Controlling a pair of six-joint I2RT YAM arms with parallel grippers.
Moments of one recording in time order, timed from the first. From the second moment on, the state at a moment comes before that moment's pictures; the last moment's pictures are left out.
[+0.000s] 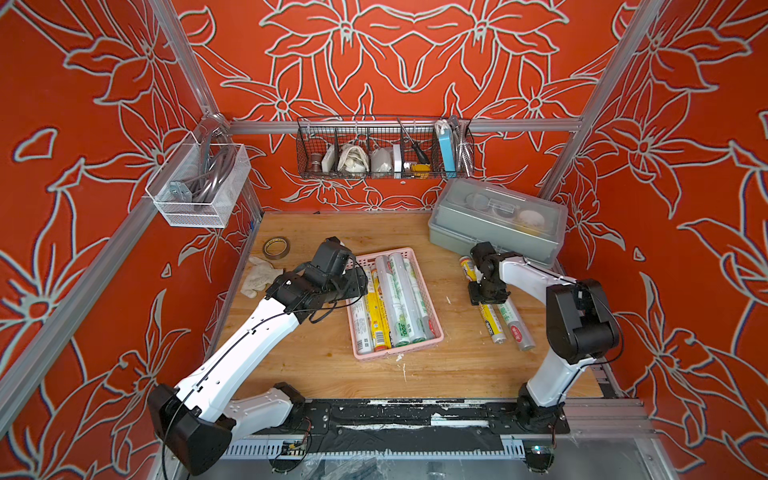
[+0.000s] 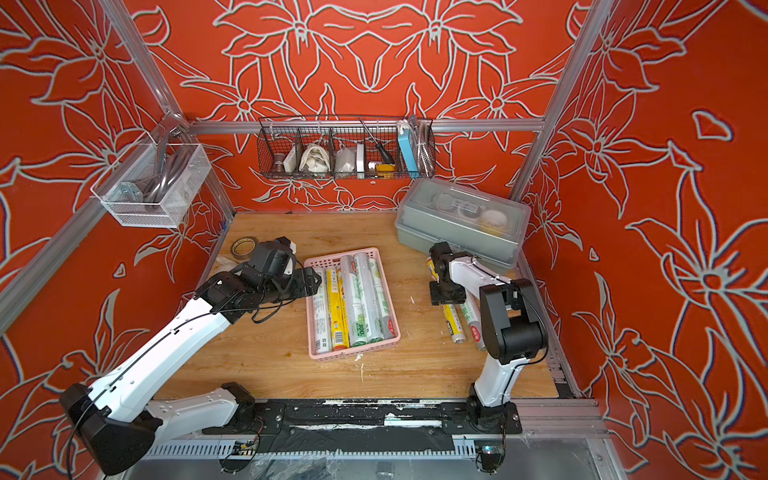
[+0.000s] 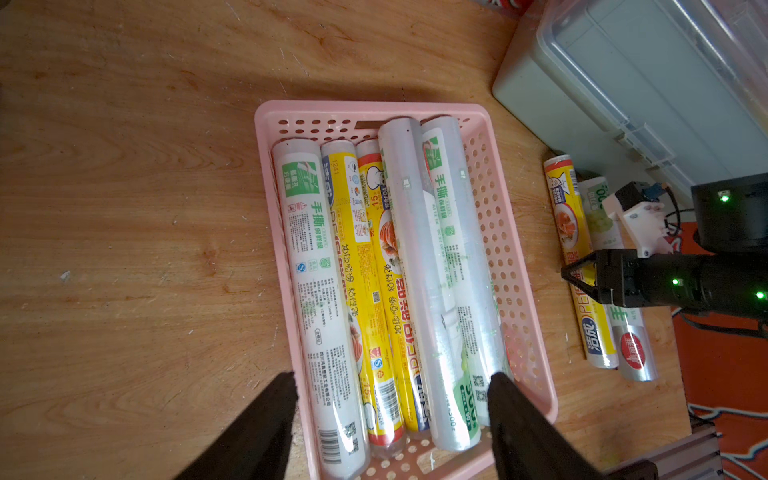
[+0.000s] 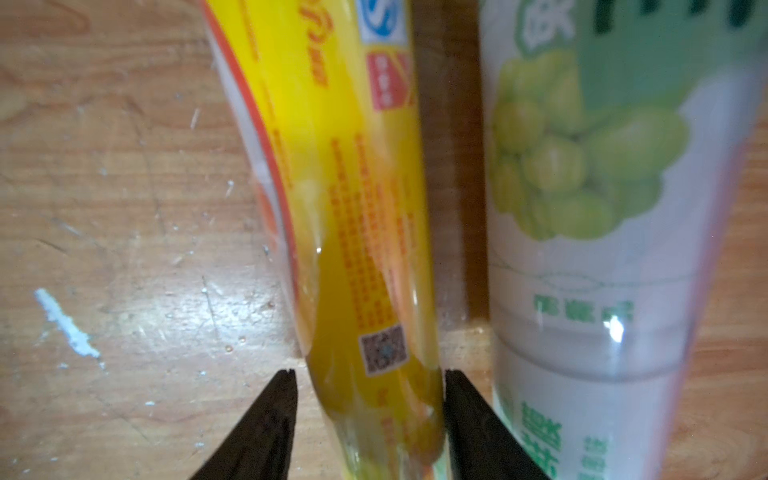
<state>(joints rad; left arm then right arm) -0.50 1.15 1.18 -0.86 -0.07 -0.66 0.24 1.76 1.13 -0.83 0.14 0.19</state>
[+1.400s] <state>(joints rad) -0.47 1.02 1.14 -0.89 -0.08 -0.65 0.71 1.63 1.48 -0.87 -0.14 0.62</state>
